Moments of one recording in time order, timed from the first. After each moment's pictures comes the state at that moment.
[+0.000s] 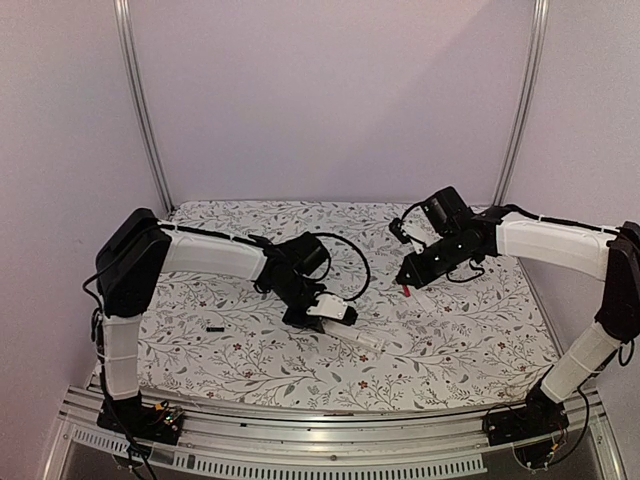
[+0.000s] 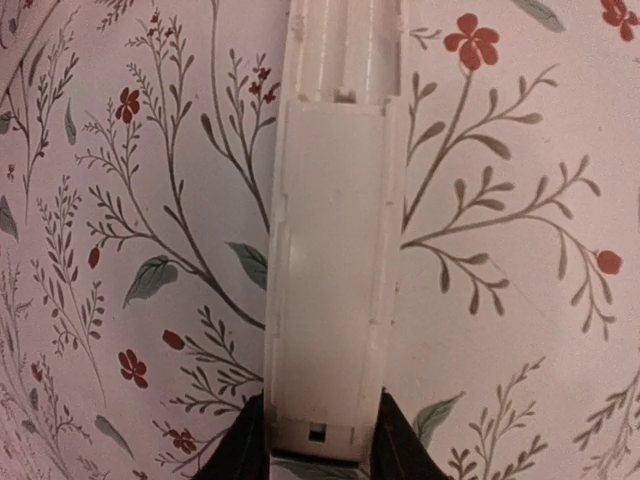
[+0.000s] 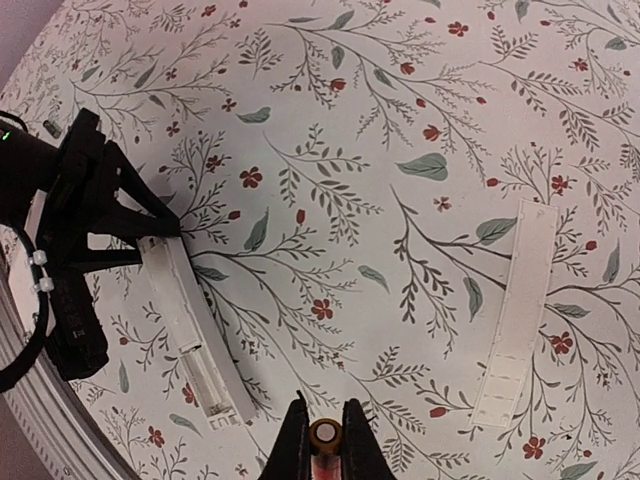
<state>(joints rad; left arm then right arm) -0.87 2.08 1.41 -0.54 0.21 1.08 0.60 1.58 1.16 -0.58 -0.20 0.07</state>
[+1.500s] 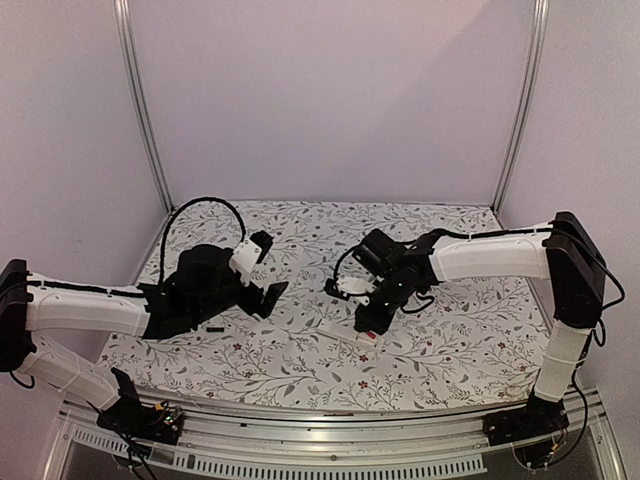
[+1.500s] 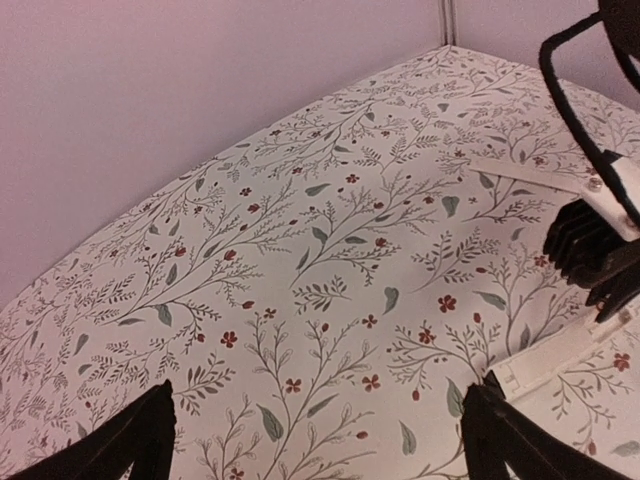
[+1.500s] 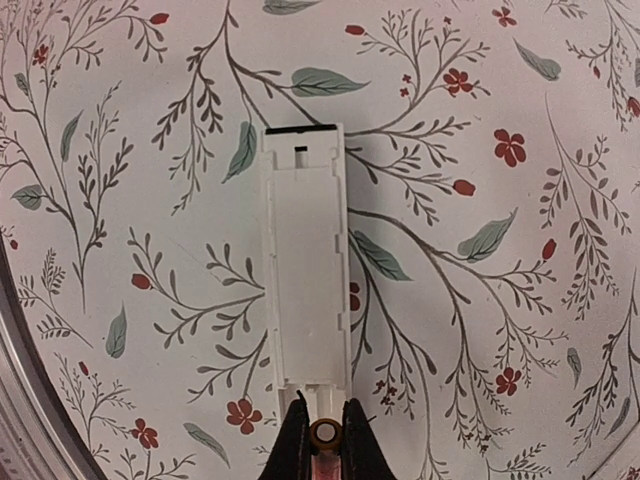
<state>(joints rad) -0.86 1.30 0.59 0.33 -0.31 0.10 0.90 1.85 1.28 -0.61 -0.16 -0.22</state>
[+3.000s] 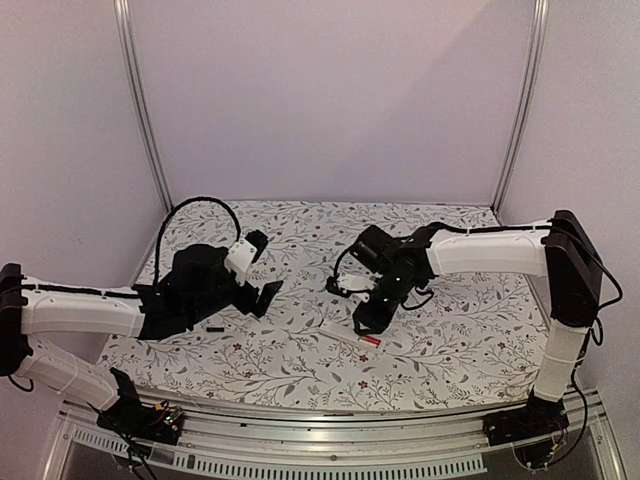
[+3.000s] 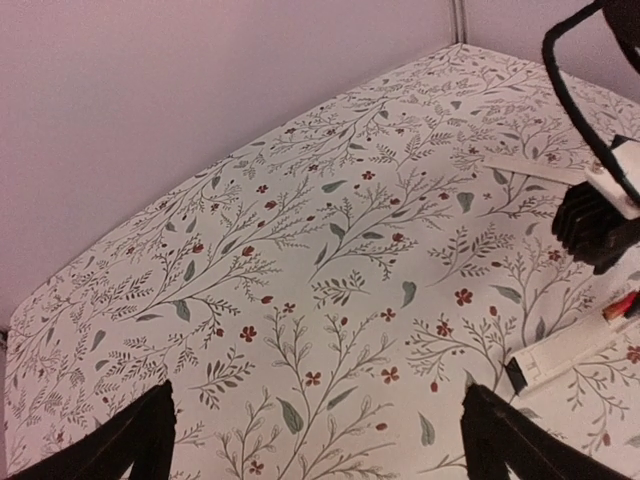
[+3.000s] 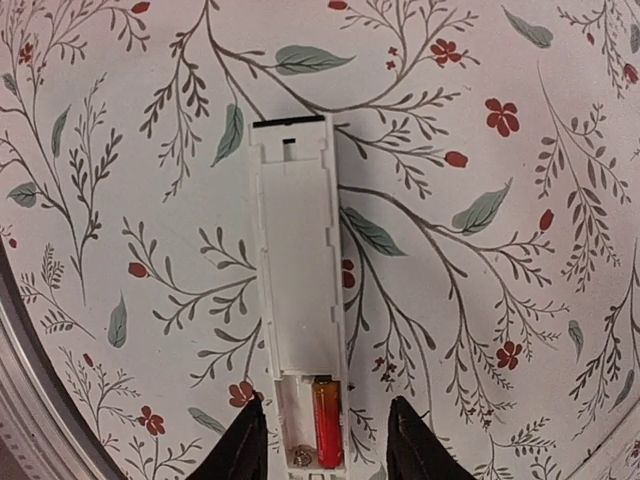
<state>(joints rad) -0.85 1.27 0.57 0.32 -0.32 0.12 0.90 1.89 1.35 -0.72 -0.14 -0.18</state>
